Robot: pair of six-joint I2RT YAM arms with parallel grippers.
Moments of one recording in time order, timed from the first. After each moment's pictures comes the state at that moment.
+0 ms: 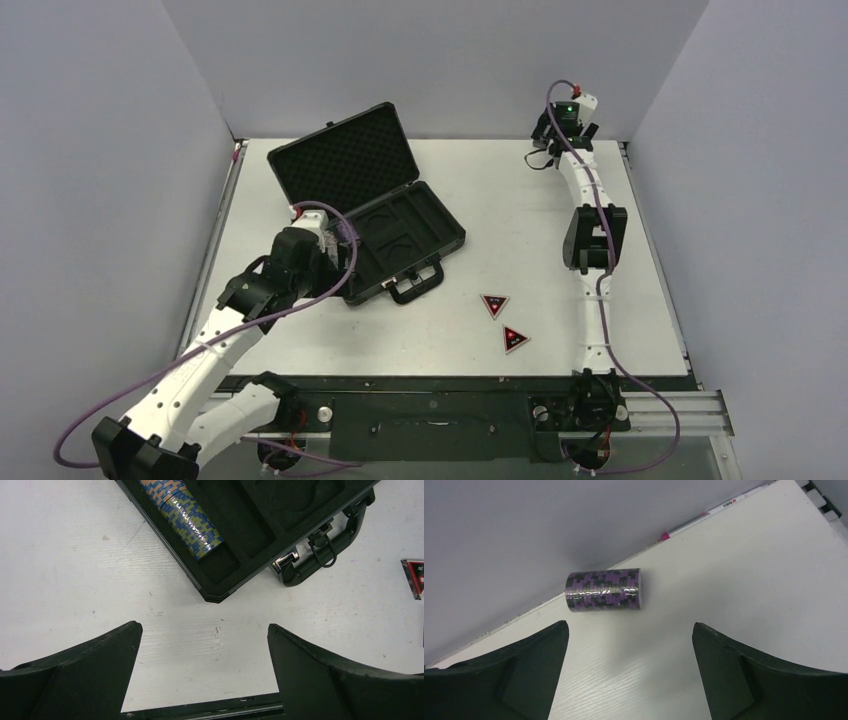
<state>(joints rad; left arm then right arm) -0.48 0.89 0.86 -0.76 -0.19 -0.41 0.01 2.68 2.54 -0.37 0.33 0.33</state>
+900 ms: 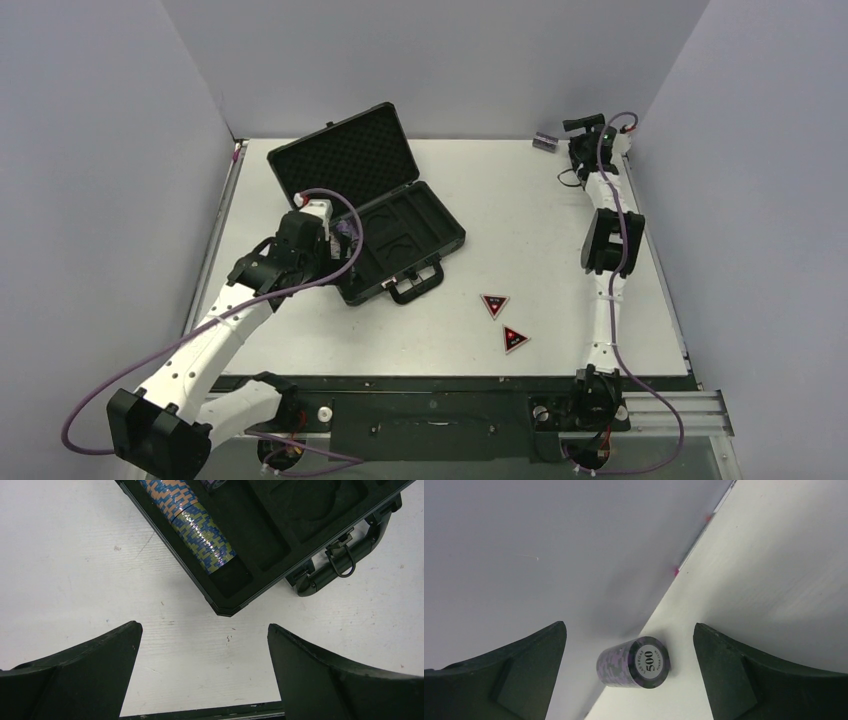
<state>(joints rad) -0.42 1.03 0.94 -0.76 -0.18 -0.33 -0.17 2.82 2.47 0.00 -0.06 1.07</state>
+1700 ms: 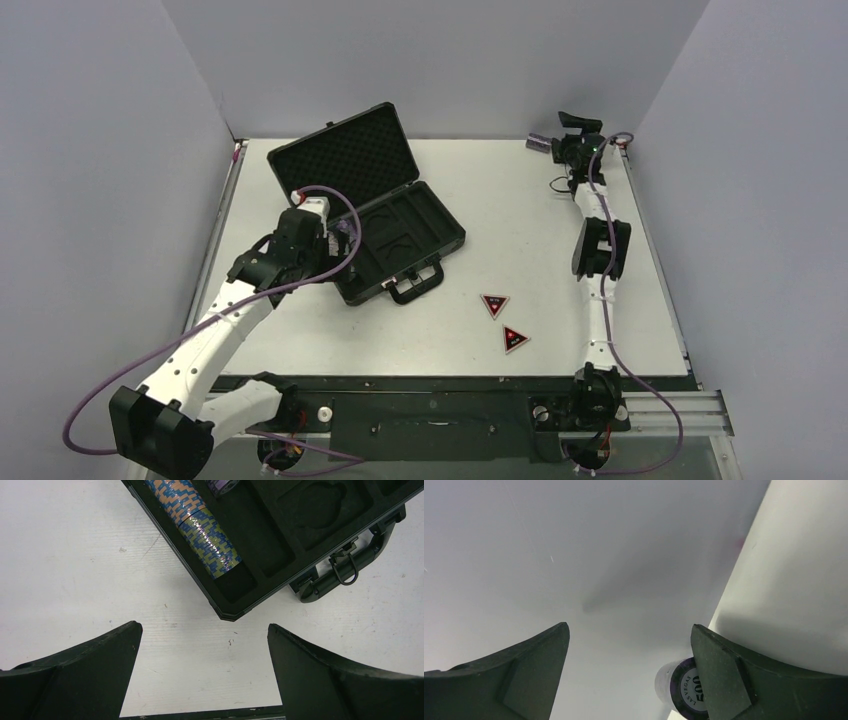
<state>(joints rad) -0.40 1.07 0.96 -0.76 -0.18 -0.33 -0.15 3.00 2.59 0.27 -0.10 1.55</state>
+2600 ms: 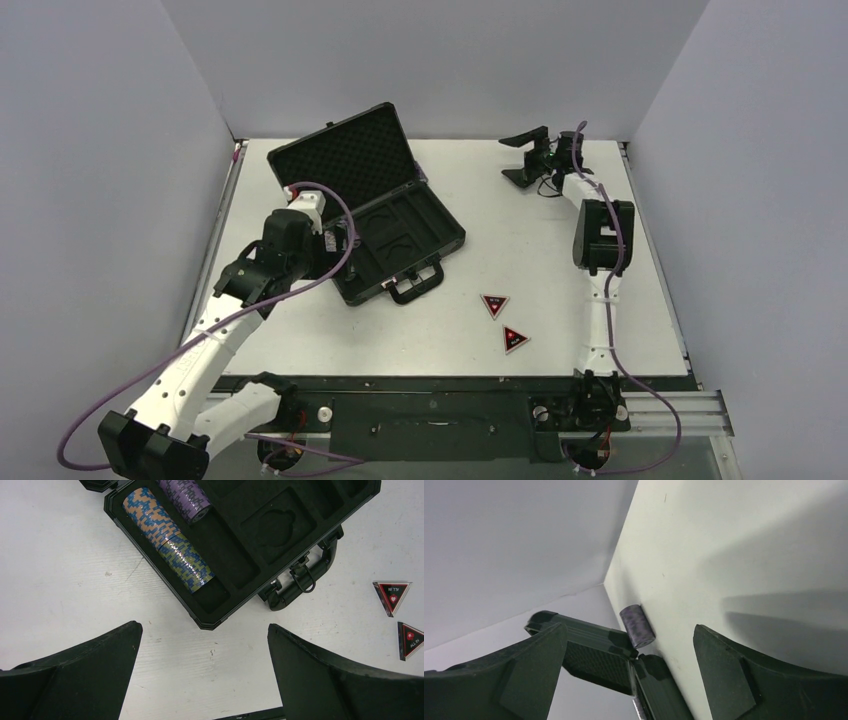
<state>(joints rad) -0.40 0.98 0.96 -0.70 -0.12 -0.33 -0.04 2.63 2.08 0.07 -0.70 1.34</state>
